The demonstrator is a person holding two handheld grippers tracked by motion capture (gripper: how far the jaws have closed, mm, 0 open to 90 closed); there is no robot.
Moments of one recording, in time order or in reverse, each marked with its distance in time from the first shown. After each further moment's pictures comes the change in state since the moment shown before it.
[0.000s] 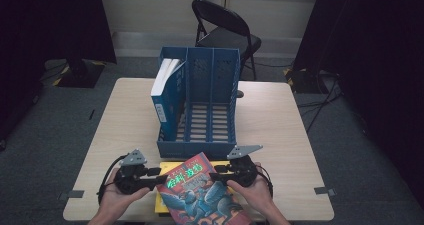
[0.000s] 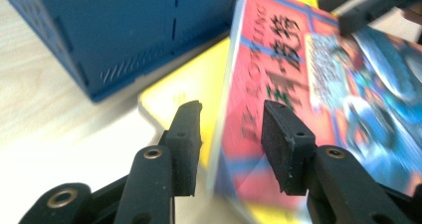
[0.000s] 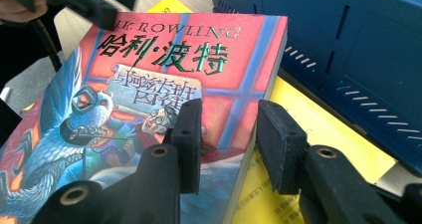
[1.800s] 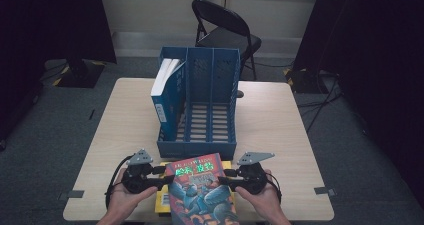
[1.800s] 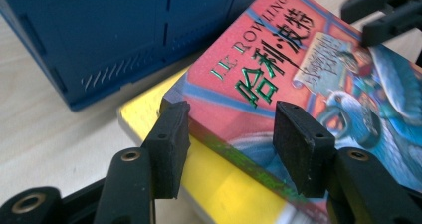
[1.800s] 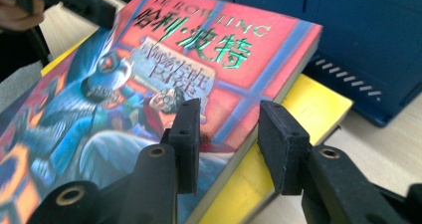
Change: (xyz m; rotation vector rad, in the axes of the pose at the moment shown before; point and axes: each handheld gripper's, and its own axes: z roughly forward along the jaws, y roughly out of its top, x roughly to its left) left arm -0.003 0.008 0.026 -0.029 0.001 -0.031; right arm 0.005 -0.020 -0.022 -0.016 -0.075 0.033
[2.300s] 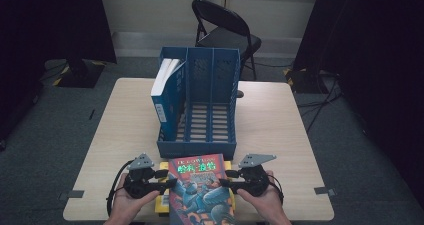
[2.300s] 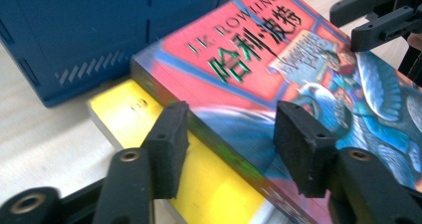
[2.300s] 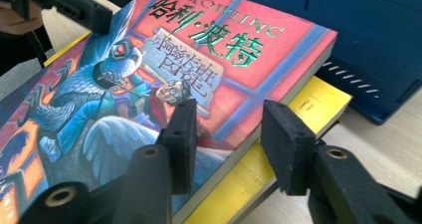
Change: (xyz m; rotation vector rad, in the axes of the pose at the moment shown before) left arm -0.014 -0.012 -0.003 -0.020 -0.028 -0.037; right arm 0.001 -0.004 -0.003 -0.009 0.002 -0.028
